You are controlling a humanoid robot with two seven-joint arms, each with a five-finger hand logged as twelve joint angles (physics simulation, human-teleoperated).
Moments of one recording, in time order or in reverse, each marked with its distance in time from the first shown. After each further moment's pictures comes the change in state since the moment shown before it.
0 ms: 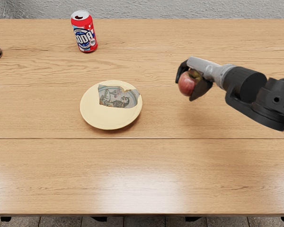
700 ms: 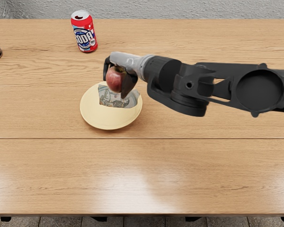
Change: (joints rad) left arm 0.000 0.000 0.000 0.000 0.000 0.000 0.000; right arm 0.214 0.458 -0.074 -0.249 0.135 -0.012 0.001
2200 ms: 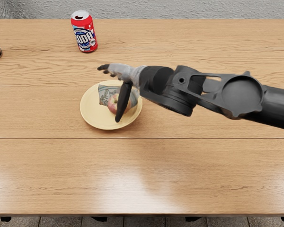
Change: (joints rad) left arm 0.000 0.000 0.000 0.000 0.000 0.000 0.000; right arm -0.220 0.056 0.246 -0.095 0.123 0.058 -0.001
